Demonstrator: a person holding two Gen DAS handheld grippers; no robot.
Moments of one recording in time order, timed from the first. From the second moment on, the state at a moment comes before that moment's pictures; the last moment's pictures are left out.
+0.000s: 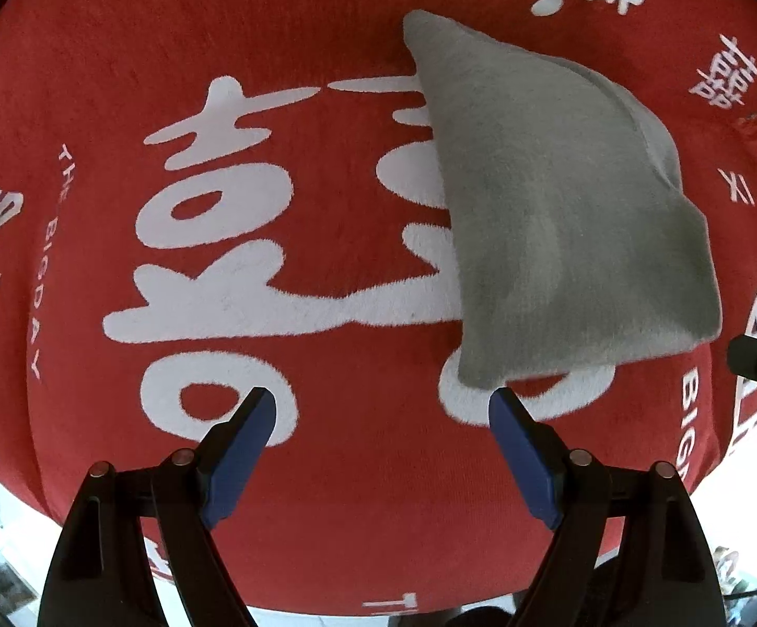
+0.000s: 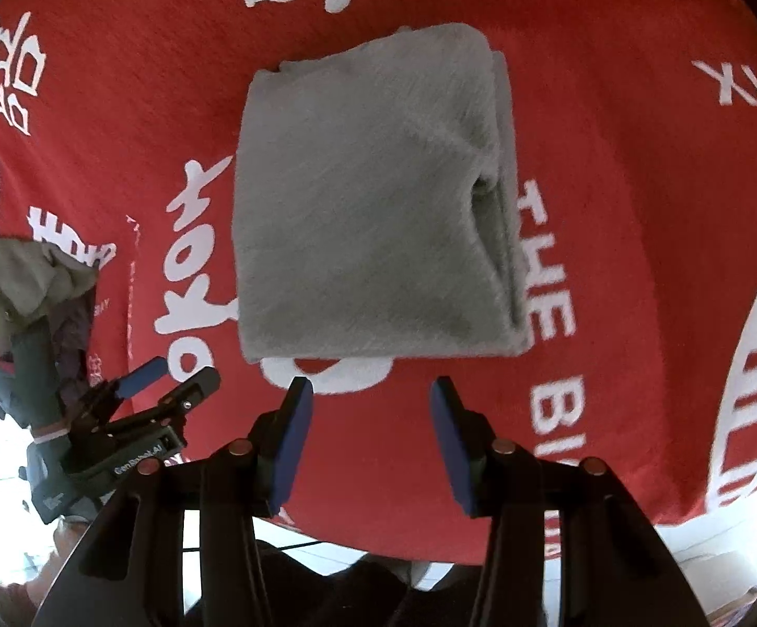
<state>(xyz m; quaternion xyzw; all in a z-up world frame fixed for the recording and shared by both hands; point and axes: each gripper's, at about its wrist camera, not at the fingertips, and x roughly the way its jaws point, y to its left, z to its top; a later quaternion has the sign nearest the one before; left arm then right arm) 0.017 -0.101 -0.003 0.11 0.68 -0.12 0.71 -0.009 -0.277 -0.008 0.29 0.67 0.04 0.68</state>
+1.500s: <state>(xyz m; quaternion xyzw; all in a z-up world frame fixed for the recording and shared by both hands) 0.115 -0.172 -0.048 0.07 0.71 -0.07 0.70 0.136 -0.413 -0.093 0.38 0.65 0.10 0.65</state>
